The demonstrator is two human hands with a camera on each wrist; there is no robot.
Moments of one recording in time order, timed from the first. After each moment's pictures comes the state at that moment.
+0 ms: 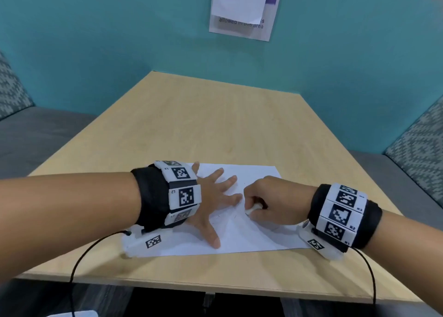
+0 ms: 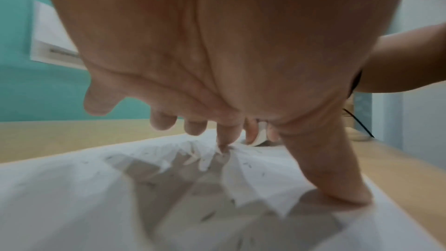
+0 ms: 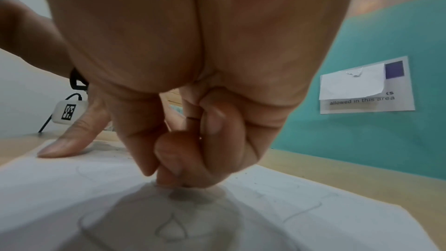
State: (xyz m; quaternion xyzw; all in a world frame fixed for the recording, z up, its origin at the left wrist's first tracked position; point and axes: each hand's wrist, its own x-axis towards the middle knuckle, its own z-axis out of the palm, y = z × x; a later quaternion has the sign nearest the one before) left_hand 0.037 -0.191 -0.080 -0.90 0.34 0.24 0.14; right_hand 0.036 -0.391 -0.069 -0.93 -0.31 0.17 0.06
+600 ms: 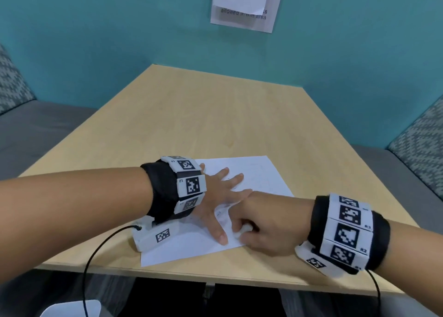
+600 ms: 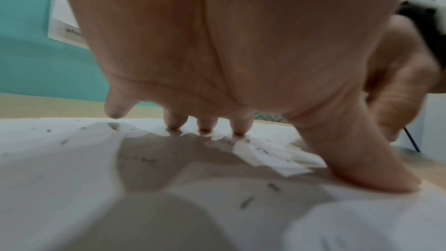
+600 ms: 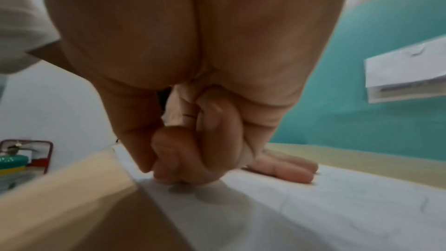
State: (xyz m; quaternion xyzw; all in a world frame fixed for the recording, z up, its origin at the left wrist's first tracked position) left_hand 0.038 -0.197 -0.086 -0.89 0.37 0.26 0.07; right_hand -0.004 -0.373 -0.069 -0.89 -0.39 0.23 0.08
